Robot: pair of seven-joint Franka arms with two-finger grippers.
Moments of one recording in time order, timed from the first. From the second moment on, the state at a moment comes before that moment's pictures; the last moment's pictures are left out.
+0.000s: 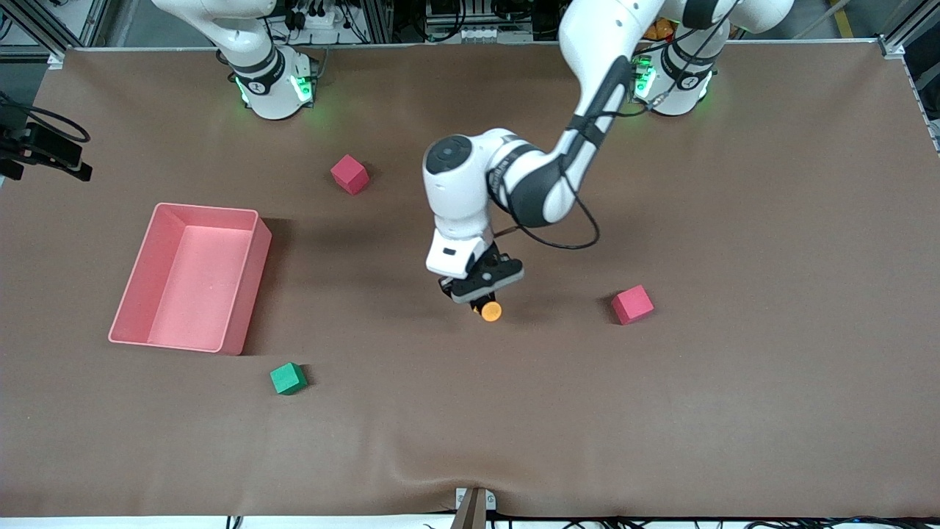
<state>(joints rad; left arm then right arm) -0.94 0.80 0.17 -1.25 0.34 2.17 -1.44 -0.06 0.04 0.02 -1.39 0.01 1.36 -0.01</state>
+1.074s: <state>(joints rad) -1.12 1.00 0.17 -1.27 0.80 2.15 -1.88 -0.06 0.04 0.02 -1.39 0.01 1.36 -0.01</state>
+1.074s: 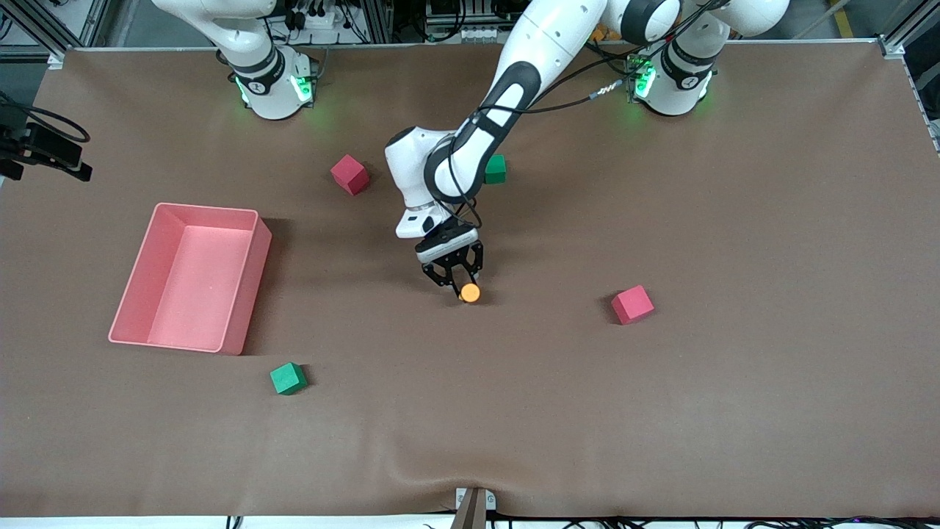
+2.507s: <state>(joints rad) -1.14 0.80 0.14 -1.23 0.49 1.97 -1.76 -0.06 0.04 0.02 -1.39 0.01 1.37 -0.01</state>
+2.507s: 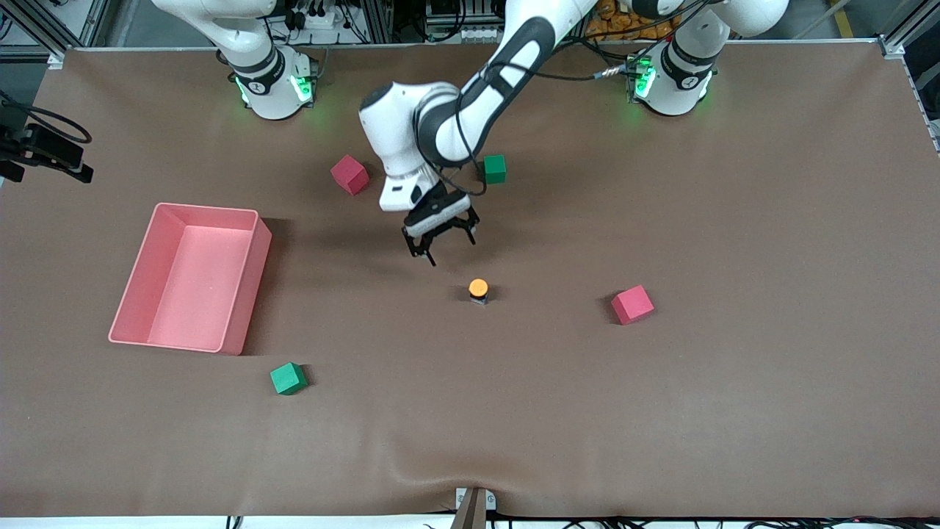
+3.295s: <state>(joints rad) -0.89 0.47 0.16 -1.23 0.18 1.77 -1.43 -0.06 0.04 0.02 -1.39 0.01 1.38 -0.01</state>
